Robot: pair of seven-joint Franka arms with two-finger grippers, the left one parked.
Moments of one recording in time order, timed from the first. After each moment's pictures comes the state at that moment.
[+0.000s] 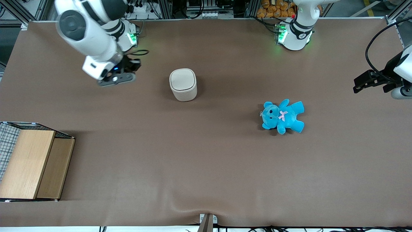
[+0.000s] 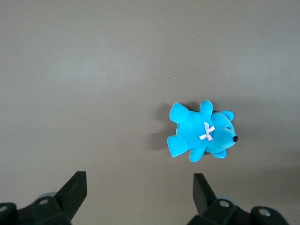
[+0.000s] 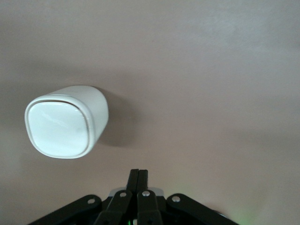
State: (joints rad) arm 0.45 -0.12 0.03 -2.05 0.13 1.75 0.28
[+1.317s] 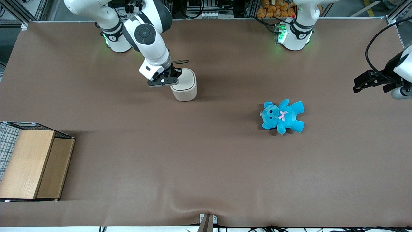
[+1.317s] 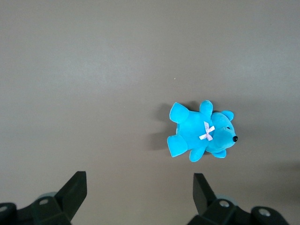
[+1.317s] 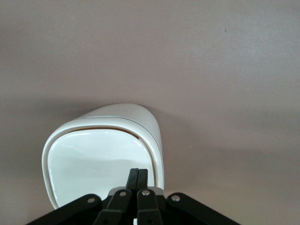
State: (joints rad) arm 0.70 0.03 0.04 -2.28 0.13 2.28 0.57
